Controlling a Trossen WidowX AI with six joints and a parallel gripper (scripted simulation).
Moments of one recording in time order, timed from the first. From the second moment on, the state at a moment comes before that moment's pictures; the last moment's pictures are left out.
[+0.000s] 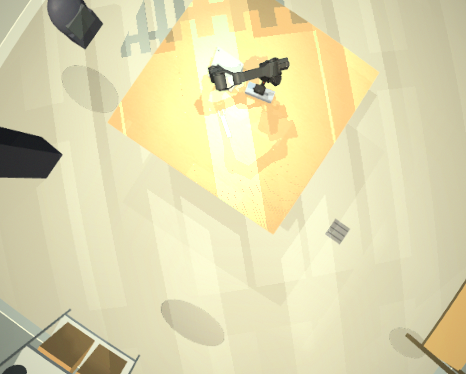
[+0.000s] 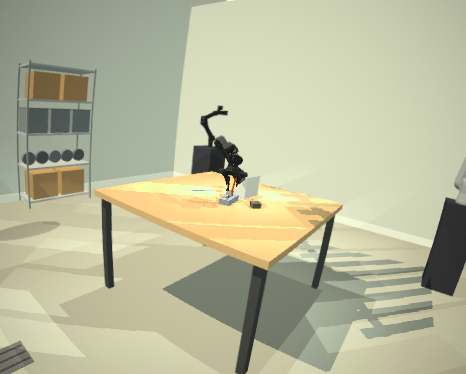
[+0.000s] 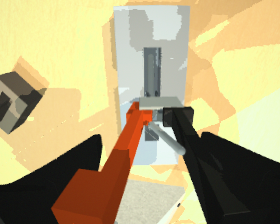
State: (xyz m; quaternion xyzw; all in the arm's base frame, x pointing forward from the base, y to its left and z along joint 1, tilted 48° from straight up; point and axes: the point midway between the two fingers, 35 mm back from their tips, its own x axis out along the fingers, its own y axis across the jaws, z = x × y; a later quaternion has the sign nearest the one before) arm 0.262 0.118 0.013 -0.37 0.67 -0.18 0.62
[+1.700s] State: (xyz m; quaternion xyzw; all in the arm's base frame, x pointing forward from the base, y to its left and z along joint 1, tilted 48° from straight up) arm 0.263 0.112 0.010 -0.37 0.67 -0.18 0.62
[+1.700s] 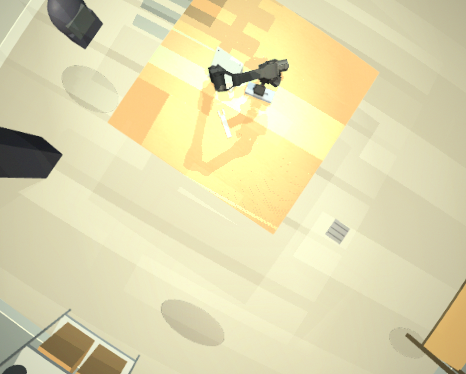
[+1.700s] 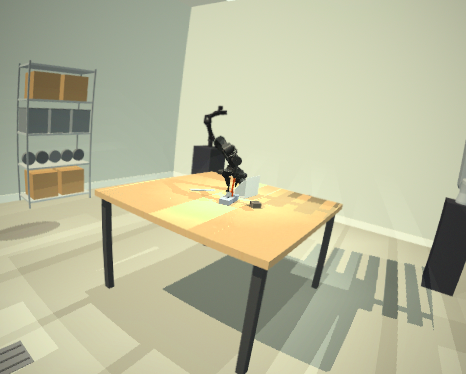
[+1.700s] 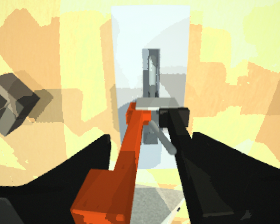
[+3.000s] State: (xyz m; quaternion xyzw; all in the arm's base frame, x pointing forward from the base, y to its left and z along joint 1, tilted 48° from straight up) arm 0.265 0.108 0.013 -0.37 0.67 -0.18 0.62
